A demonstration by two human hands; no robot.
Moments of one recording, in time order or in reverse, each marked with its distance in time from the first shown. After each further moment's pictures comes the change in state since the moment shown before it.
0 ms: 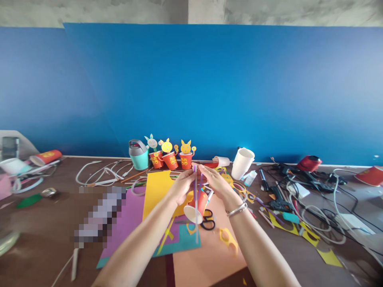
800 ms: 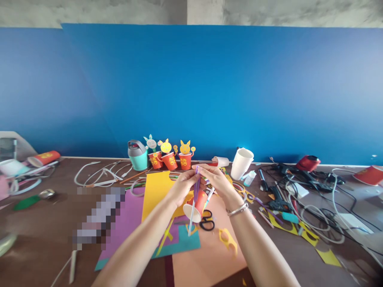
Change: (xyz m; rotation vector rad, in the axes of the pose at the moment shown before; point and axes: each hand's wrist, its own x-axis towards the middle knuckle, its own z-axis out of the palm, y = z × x) left_hand -0.005 0.001 0.002 0.184 -0.096 0.074; right_hand -0.005 -0.012 -0.001 0.104 -0.072 -0.017
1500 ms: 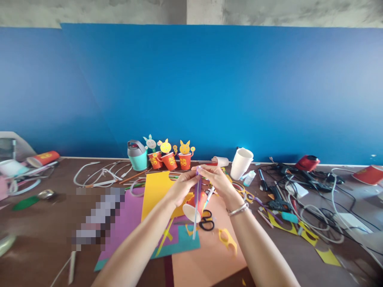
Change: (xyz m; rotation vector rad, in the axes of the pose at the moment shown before) left_hand -0.001 0.001 -0.004 0.016 -0.106 -0.025; right_hand -0.001 -0.003 0.000 -0.002 0.024 0.037
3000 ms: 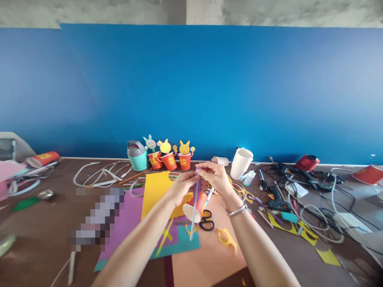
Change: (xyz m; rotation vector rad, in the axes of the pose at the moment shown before) left_hand -0.001 0.003 0.001 -0.003 0.046 -0.033; right_hand 0.007 0.007 -0.006 -0.294 0.170 -0.378
